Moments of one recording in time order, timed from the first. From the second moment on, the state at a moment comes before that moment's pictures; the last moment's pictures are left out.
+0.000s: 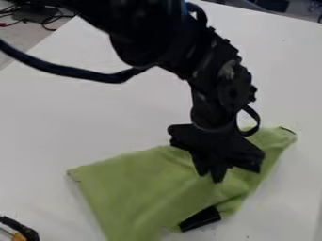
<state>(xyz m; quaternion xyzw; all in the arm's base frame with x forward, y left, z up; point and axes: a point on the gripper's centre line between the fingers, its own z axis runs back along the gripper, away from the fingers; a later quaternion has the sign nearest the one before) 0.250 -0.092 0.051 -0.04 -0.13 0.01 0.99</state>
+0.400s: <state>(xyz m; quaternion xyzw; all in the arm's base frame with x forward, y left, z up) 0.258 -0.084 0.061 -0.02 -0.10 -0.05 0.99</state>
